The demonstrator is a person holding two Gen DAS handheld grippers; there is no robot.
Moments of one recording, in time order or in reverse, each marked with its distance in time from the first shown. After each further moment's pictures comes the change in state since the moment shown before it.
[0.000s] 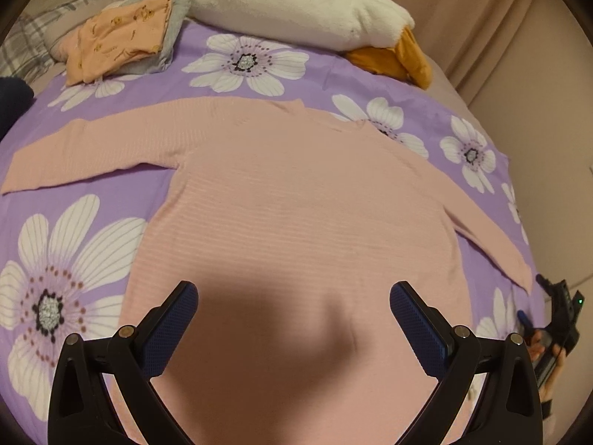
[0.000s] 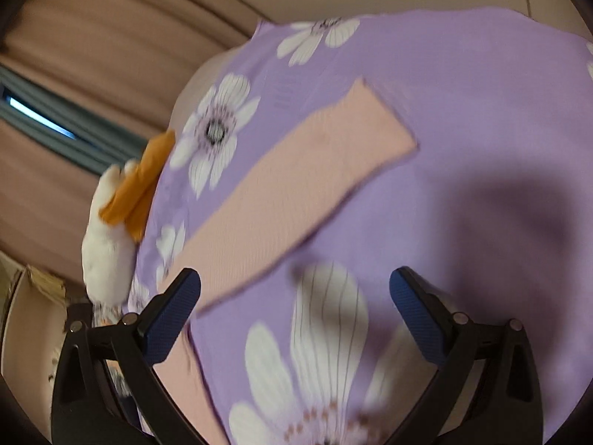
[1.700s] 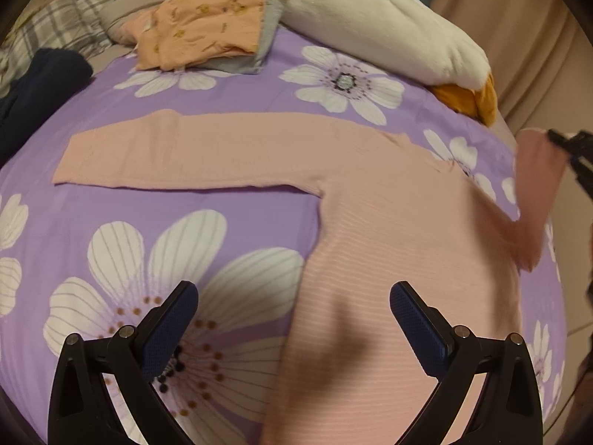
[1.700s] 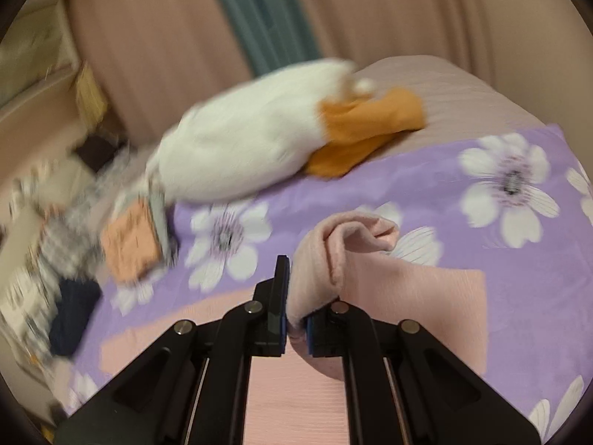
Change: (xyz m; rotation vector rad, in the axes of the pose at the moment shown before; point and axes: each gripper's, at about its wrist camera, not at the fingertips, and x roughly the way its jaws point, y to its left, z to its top) left arm -0.023 0.120 0.027 -0.117 -0.033 0.129; right arm 0.101 0.388 -0.138 -0.822 0.108 0.112
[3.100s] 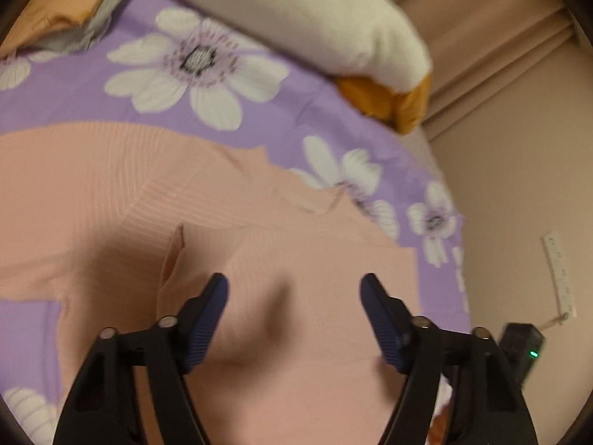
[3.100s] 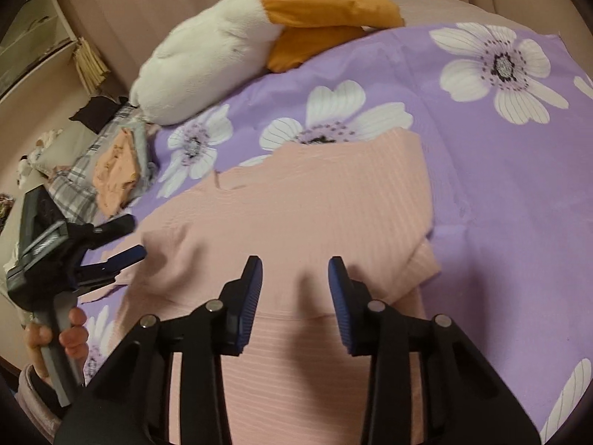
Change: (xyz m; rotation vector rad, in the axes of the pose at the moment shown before) left arm 0.122 -0.118 0.084 -0.030 0.100 -0.449; right arm 0.038 -0.102 -0.125 0.070 0.145 0.080
